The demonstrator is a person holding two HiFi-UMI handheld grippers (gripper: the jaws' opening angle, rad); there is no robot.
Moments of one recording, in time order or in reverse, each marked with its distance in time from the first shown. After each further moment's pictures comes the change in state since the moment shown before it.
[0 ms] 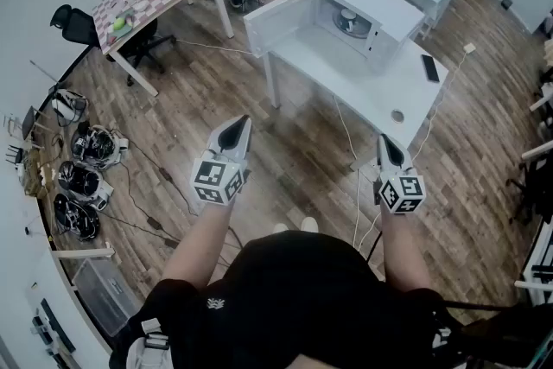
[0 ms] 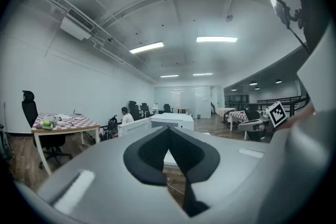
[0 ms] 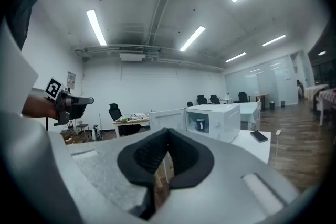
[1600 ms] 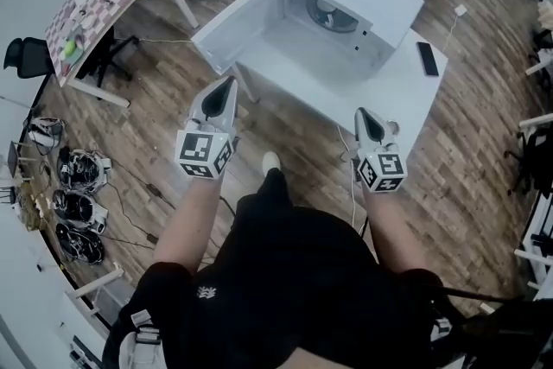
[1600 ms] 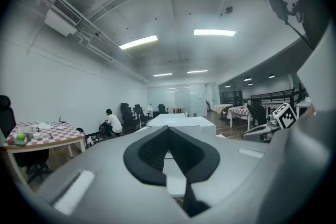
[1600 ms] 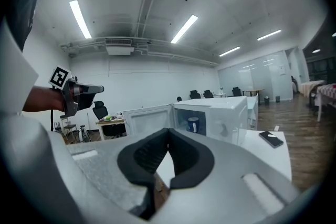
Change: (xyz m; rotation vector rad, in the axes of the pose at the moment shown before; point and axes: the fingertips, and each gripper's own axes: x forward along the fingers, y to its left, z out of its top) left arm 0.299 0.088 0.015 0.060 -0.002 -0.086; right arm 0.231 -0.107 -0.004 0.028 0.053 -0.080
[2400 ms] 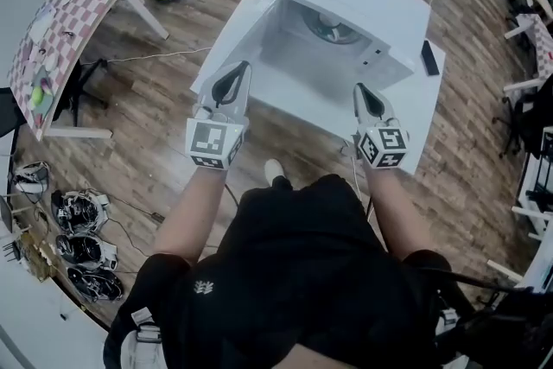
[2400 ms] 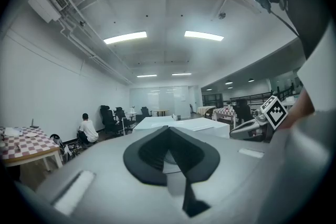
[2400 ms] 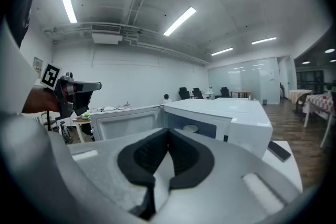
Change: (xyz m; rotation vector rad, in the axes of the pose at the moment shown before) left arm 0.158 0.103 -0.006 0.047 -0.046 -0.225; right arm 0.177 -0.016 0.038 -0.022 0.041 -0.160
